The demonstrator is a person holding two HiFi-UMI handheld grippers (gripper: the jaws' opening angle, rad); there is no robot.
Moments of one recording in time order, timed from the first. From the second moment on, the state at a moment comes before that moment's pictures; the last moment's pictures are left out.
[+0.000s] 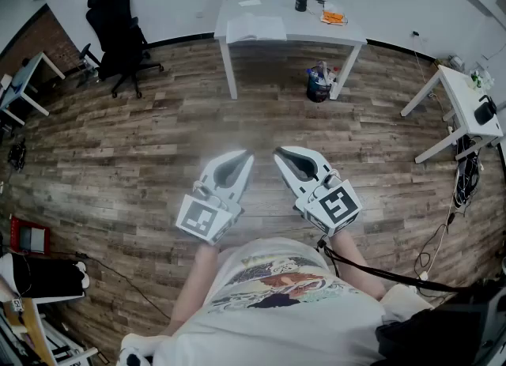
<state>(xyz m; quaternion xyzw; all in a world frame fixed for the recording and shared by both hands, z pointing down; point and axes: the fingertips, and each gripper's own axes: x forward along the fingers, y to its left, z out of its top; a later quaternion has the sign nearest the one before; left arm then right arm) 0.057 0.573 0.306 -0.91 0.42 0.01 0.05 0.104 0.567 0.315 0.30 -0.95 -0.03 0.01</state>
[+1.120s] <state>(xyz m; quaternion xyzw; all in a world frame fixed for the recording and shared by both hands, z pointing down) 0.031 0.580 0.320 -0.91 0.42 0.01 0.03 0.077 0.570 0.328 0.30 -0.95 -0.02 0.02</state>
